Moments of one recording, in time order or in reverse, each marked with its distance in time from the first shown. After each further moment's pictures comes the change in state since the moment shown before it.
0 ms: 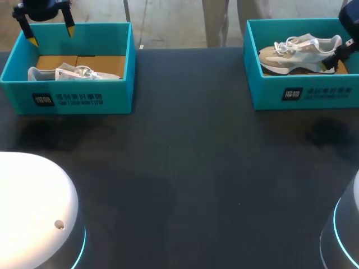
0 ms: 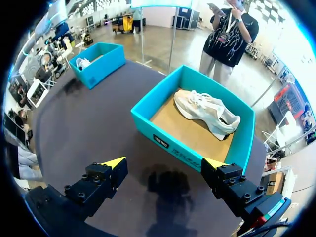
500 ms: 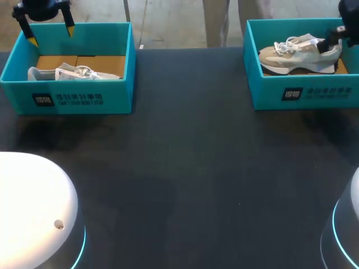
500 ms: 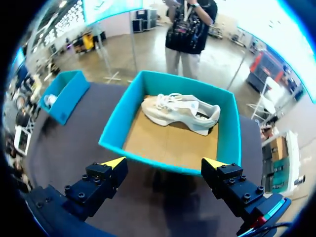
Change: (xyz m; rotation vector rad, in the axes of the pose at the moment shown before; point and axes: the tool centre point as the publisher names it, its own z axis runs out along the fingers) left arm 0.000 0.000 0.000 0.000 -0.001 0.000; right arm -0.051 0.035 0.035 -0.008 -0.156 0.365
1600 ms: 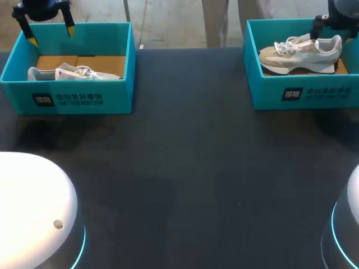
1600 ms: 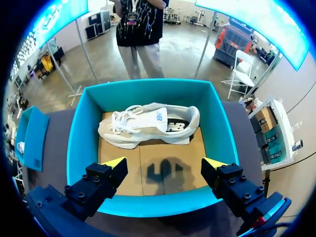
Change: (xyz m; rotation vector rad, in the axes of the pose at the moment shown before) left arm 0.000 0.000 0.000 0.000 0.000 0.000; right arm -0.048 0.050 0.080 0.060 -0.181 0.256
